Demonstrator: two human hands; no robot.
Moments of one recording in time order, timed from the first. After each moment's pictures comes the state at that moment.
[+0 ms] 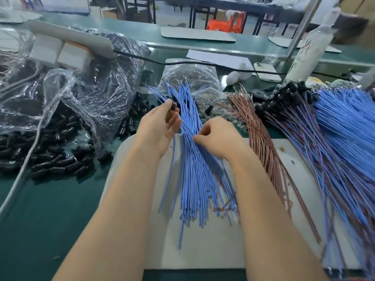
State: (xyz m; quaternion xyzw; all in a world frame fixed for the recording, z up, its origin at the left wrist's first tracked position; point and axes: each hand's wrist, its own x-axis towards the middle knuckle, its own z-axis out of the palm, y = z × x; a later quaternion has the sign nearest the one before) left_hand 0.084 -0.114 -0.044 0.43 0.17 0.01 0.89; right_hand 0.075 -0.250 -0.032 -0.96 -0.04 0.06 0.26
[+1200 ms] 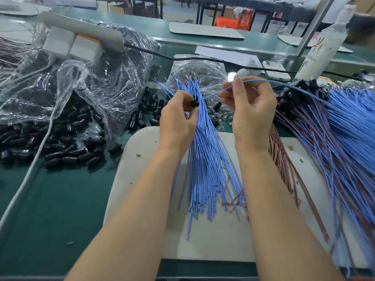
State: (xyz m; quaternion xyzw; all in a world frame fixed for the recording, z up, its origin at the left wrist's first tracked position) left_hand 0.078 -0.131 -0.059 0.81 0.00 0.25 0.54; right_hand 0.069 -0.244 -0.022 -0.64 -0.07 -0.29 0.71
